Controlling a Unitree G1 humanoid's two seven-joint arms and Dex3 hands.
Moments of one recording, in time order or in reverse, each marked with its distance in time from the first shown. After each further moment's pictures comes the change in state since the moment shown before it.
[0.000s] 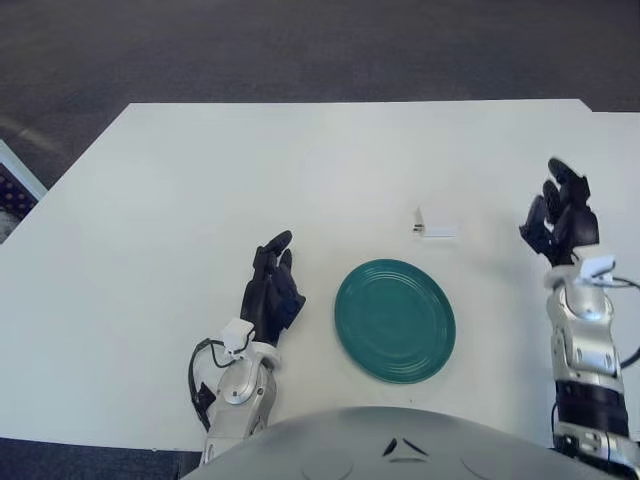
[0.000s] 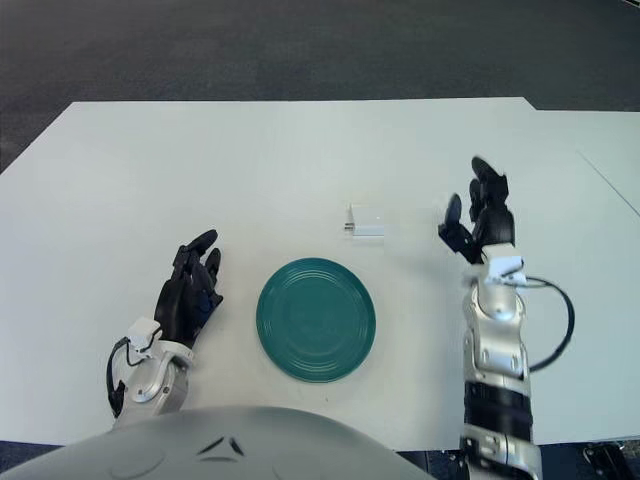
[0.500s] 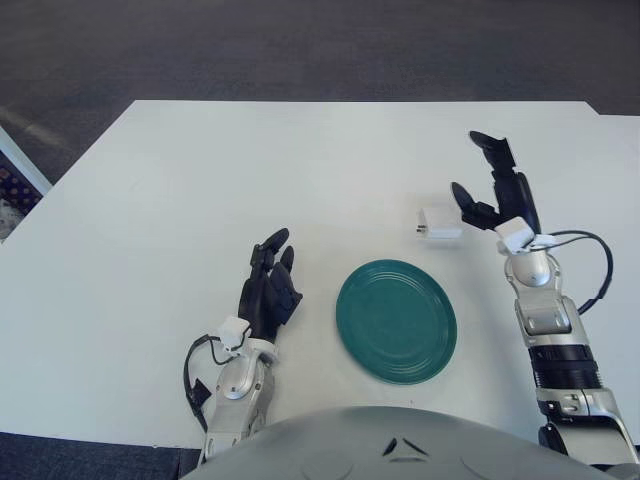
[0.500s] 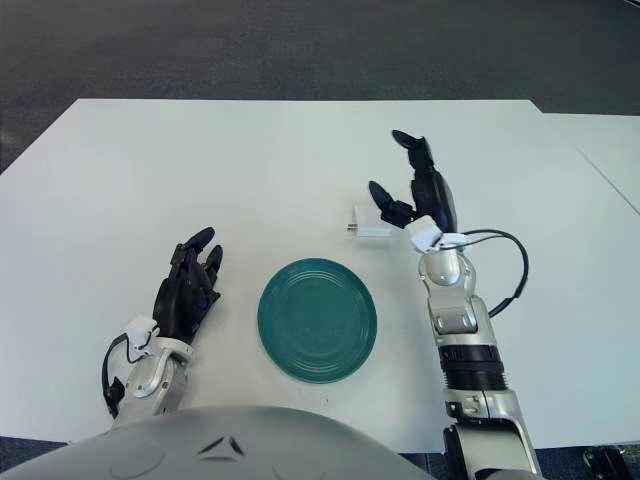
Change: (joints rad) left arm -0.048 0.014 0.019 0.063 -0.063 -0.046 -0.018; right arm -0.131 -0.090 0.249 0.067 -0.386 -0.040 -0.003
